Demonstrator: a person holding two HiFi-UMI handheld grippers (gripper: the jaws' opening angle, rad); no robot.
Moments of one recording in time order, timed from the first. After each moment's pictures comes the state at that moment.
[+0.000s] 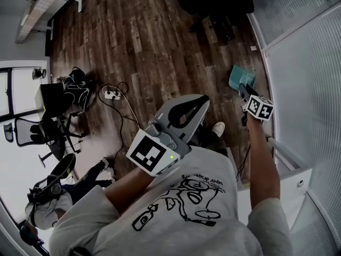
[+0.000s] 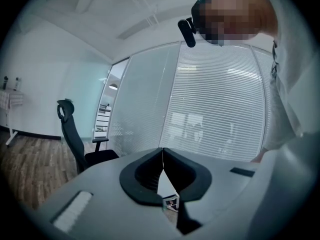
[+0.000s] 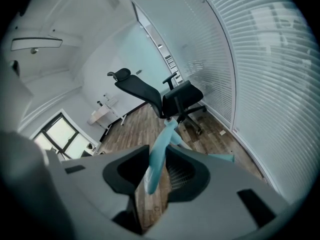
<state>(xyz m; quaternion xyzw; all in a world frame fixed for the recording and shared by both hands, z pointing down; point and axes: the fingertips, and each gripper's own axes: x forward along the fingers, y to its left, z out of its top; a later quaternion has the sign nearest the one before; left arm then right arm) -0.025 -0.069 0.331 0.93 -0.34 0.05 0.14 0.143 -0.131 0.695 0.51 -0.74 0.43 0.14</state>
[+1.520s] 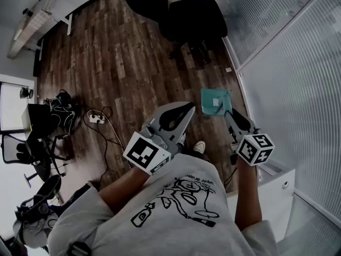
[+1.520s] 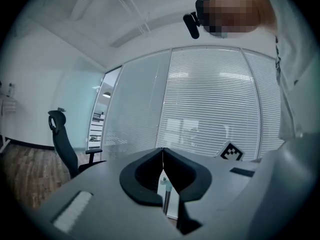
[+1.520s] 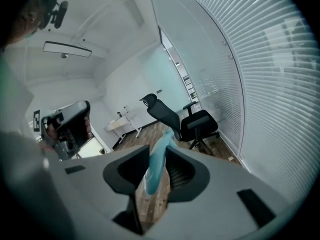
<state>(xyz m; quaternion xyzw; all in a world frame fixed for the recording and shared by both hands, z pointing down) 0.002 -0.056 0.288 0.94 -0.32 0.01 0.10 0.134 -0.054 0.427 0.48 -0.80 0.34 0.07</state>
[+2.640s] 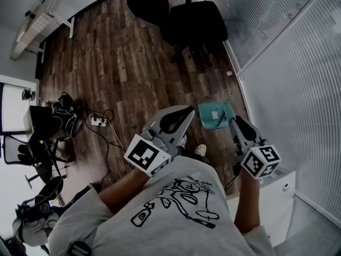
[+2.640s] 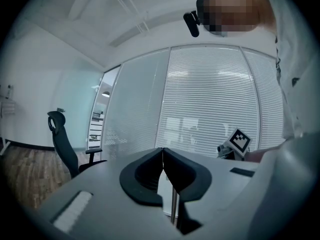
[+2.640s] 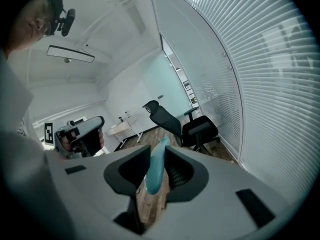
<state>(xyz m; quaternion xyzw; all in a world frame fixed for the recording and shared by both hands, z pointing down) 0.005 -0.054 0.284 0.94 -0.32 0.02 0.09 0.144 -0.037 0.378 0.49 -0.81 0.32 0.05</state>
